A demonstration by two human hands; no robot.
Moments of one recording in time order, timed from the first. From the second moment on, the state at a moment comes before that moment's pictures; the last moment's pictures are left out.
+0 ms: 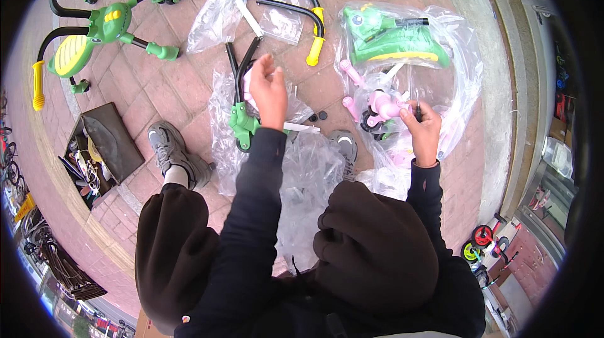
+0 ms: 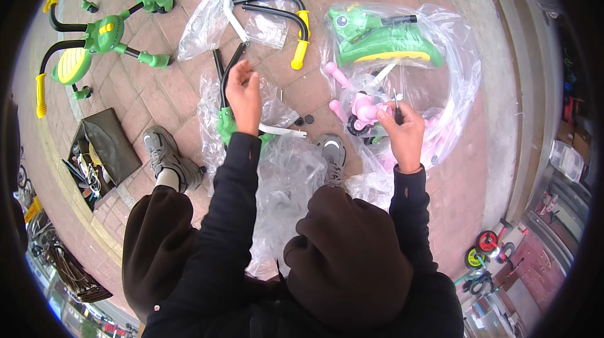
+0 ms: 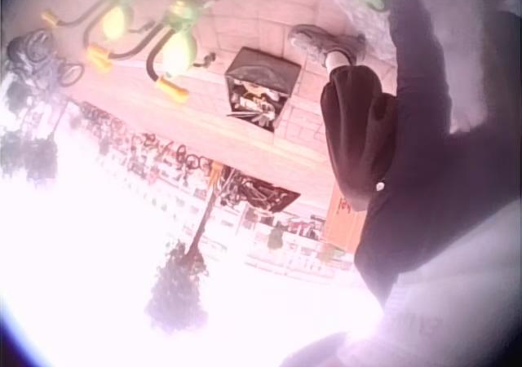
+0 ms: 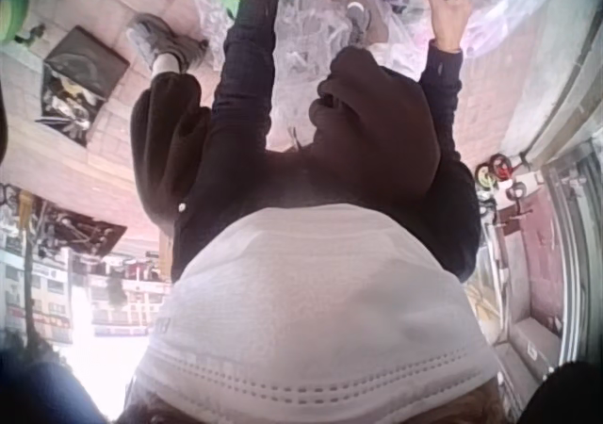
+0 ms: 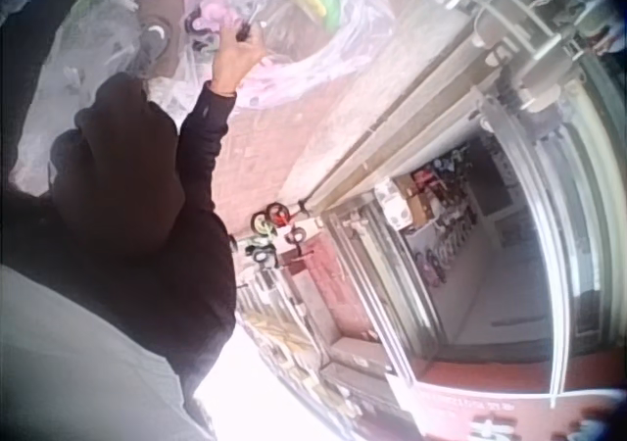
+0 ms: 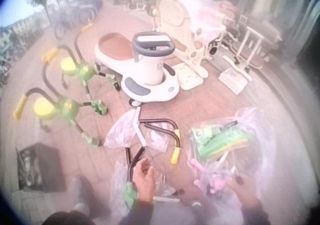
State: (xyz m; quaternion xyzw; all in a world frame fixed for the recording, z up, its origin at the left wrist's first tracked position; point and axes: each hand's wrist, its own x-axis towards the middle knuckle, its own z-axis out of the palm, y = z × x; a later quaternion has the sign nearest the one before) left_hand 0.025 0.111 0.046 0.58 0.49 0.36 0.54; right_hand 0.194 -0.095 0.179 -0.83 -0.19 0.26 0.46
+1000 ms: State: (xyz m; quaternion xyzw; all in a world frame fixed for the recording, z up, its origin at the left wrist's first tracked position) left_hand -0.016 0.095 0.081 0.20 0.36 0.27 0.87; right_hand 0.147 -0.023 0.112 -0.48 -0.06 0.66 0.58
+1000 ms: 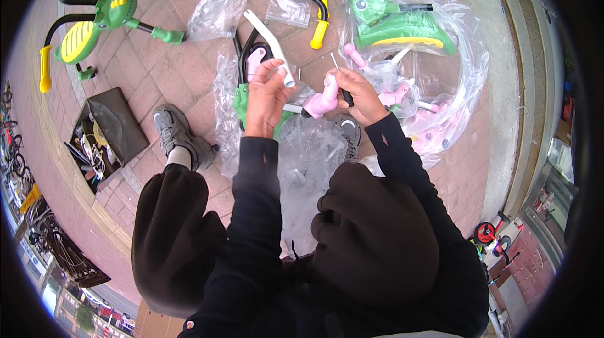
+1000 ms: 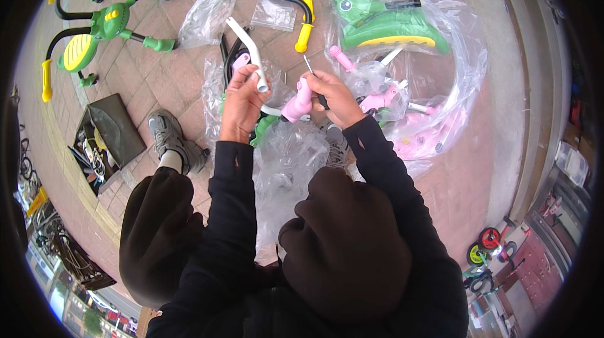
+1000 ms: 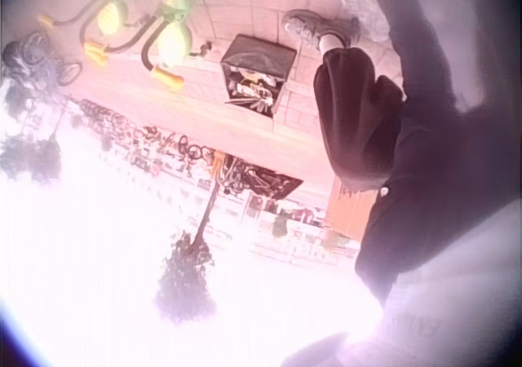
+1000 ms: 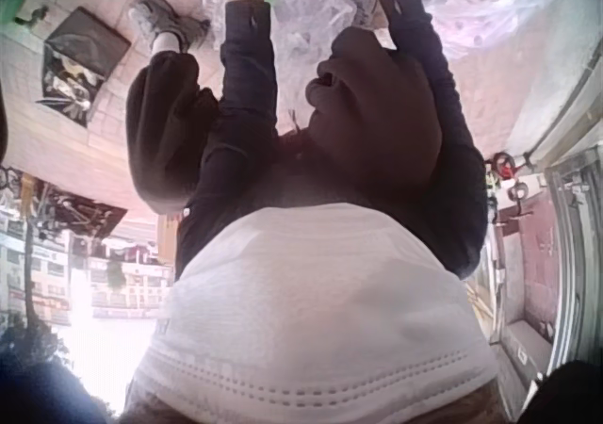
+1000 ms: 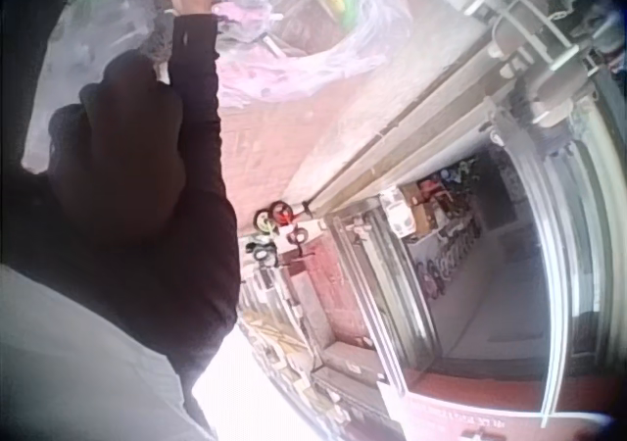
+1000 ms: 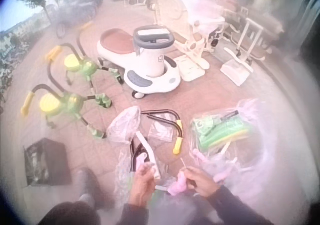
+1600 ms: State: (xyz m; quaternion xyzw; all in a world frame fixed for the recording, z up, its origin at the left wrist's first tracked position) left_hand -0.013 0.052 0.057 0.28 0.36 0.11 0.88; right_hand 0.114 -0.020 0.047 -0.43 0.15 0.74 0.49
